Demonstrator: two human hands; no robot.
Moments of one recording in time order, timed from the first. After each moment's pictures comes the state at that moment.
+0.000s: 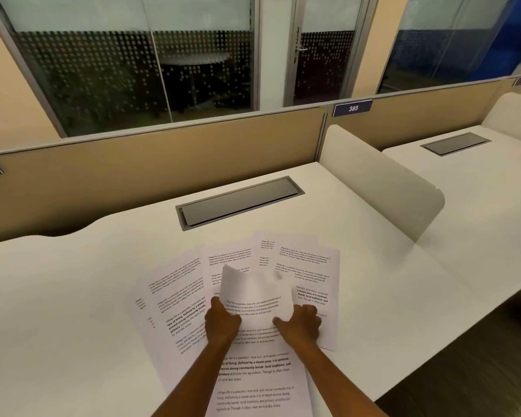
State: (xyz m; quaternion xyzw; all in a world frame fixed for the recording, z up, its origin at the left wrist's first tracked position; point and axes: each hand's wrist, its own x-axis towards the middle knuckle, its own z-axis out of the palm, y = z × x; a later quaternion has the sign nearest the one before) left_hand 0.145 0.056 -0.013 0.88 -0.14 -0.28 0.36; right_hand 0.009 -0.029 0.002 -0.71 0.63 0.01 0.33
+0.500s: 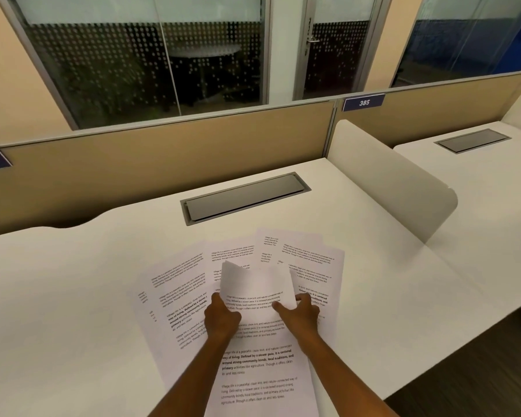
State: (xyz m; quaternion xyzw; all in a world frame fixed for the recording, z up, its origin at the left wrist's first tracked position) left_hand 0.146 0.052 -0.016 0.89 -0.14 -0.27 0.34; right_hand 0.009 -0.049 0.003 -0.62 0.61 -0.09 0.49
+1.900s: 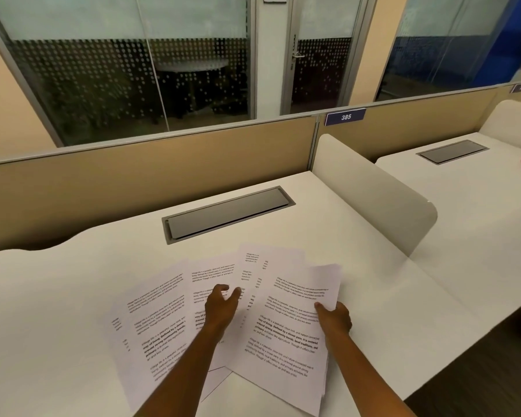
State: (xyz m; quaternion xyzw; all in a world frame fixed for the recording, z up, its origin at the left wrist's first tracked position) left_hand 0.154 -0.019 0.009 0.82 -0.16 -0.31 0.46; right_hand -0.049 -0.141 0.006 -0.48 0.67 -0.23 0.51
